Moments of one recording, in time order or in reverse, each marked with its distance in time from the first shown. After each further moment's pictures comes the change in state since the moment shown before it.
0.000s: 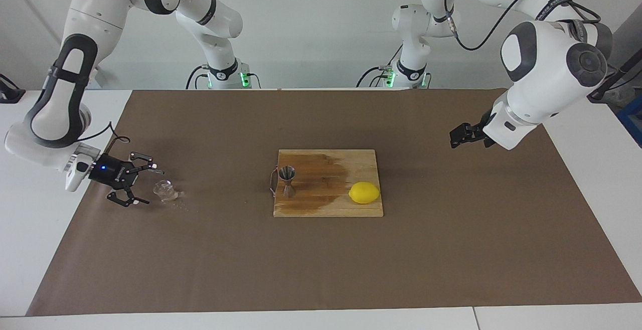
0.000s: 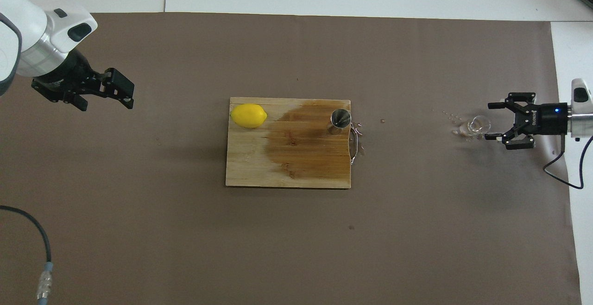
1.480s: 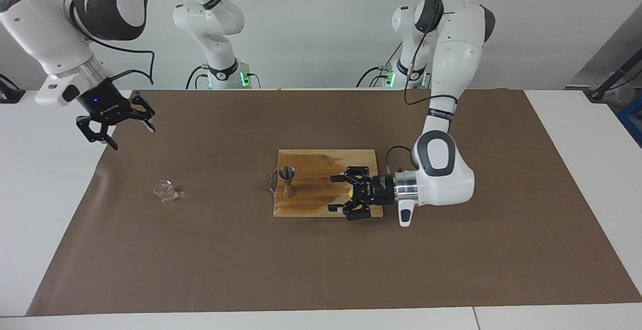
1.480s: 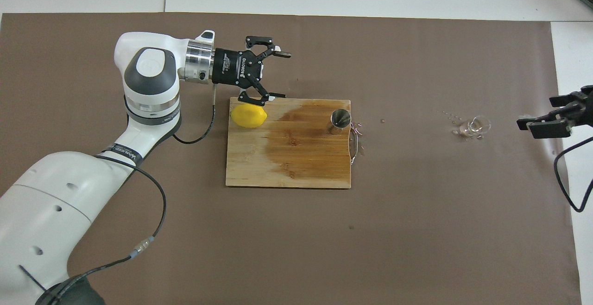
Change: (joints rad) left arm 0.123 0.350 -0.327 -0.071 -1.195 0.435 -0.899; right arm 0.252 -0.499 -0.027 -0.144 -0.543 0.208 1.005
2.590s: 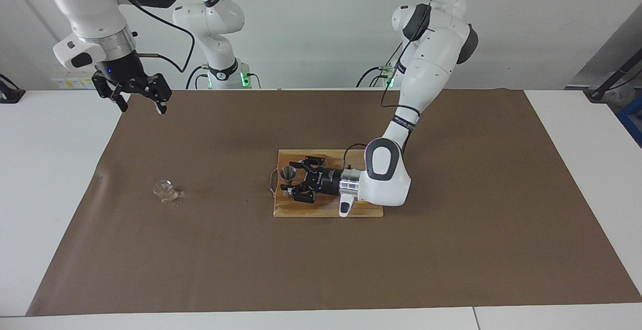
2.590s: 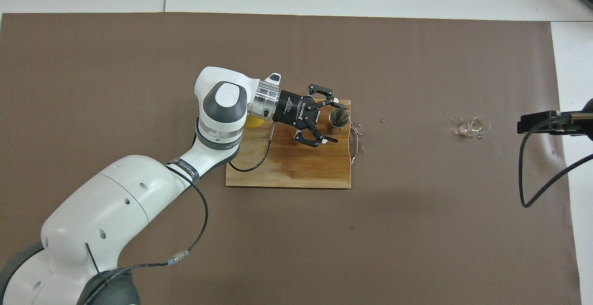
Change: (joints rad) left arm -0.084 0.177 -0.233 -0.021 0.040 0.096 0.034; right arm 0.192 -0.141 0.011 0.079 -0.396 -0.226 1.026
